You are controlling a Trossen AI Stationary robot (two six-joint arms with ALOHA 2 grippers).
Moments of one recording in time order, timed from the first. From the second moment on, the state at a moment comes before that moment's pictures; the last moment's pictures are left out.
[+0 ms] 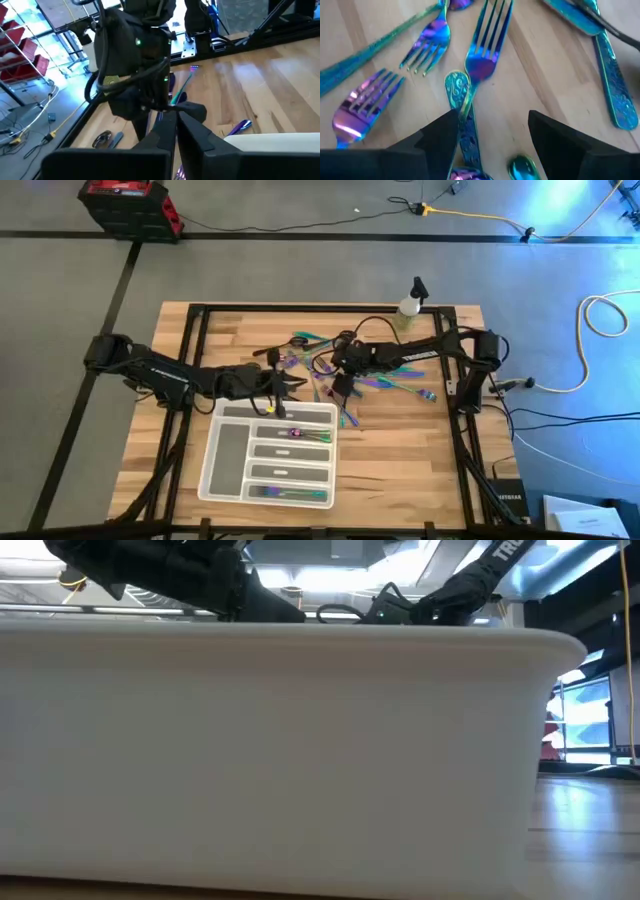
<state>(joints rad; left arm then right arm) -0.09 1.33 0.58 0.56 -0.35 0.26 -0.22 1.81 0.99 -0.23 0.12 0.16</state>
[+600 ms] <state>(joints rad) -0.11 1.33 0.58 0.38 -0.35 0.14 -0.22 1.88 0.99 -0.18 0.10 0.18</state>
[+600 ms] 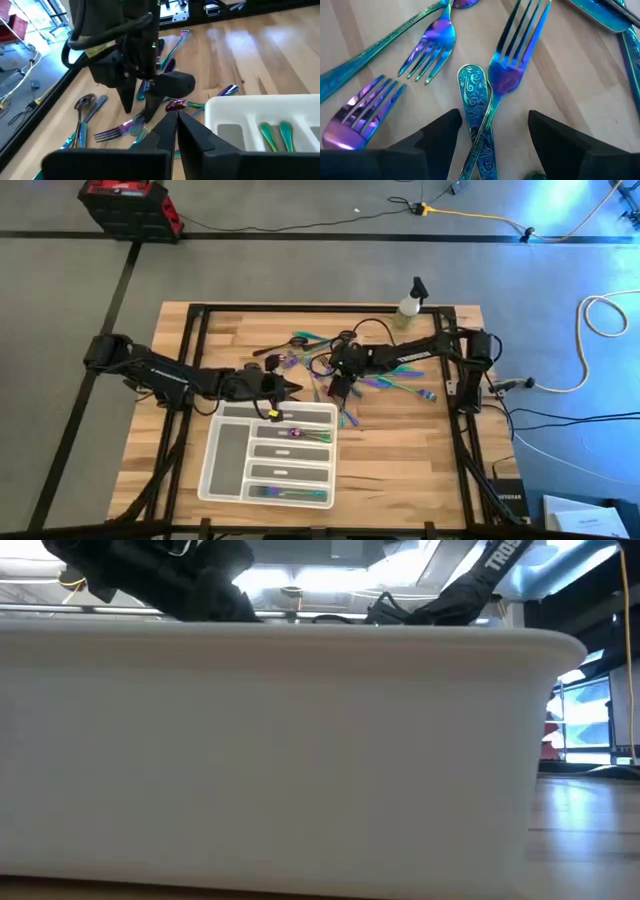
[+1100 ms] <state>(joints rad) -0.11 1.33 0.58 0.38 -0.35 0.14 -0.22 1.88 0.99 -0.18 0.08 0.17</state>
